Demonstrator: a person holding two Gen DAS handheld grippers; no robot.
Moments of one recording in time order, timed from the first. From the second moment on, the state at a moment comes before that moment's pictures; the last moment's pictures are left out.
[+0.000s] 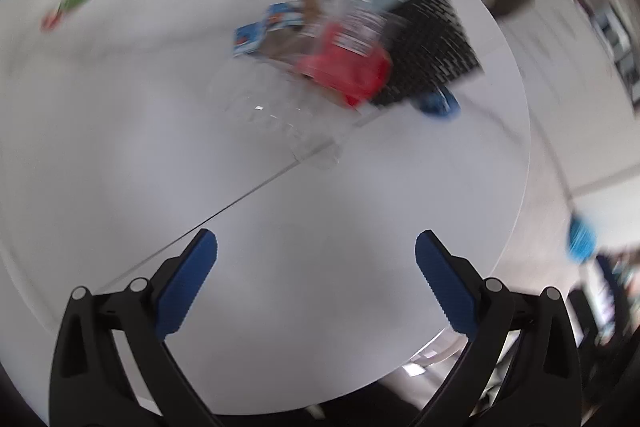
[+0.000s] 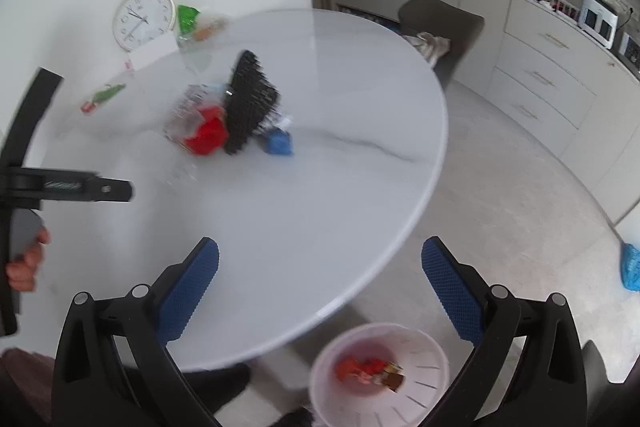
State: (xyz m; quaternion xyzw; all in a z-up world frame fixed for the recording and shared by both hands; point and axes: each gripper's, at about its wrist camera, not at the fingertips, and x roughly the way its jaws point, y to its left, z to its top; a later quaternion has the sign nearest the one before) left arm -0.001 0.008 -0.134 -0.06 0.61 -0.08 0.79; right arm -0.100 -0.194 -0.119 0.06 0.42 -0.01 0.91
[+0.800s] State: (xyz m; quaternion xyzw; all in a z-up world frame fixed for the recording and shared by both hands) left arm 0.104 0.034 -0.220 -0.29 0.62 0.15 0.71; right arm -0.033 -0.193 -0.130 0.08 0.43 0.02 0.90
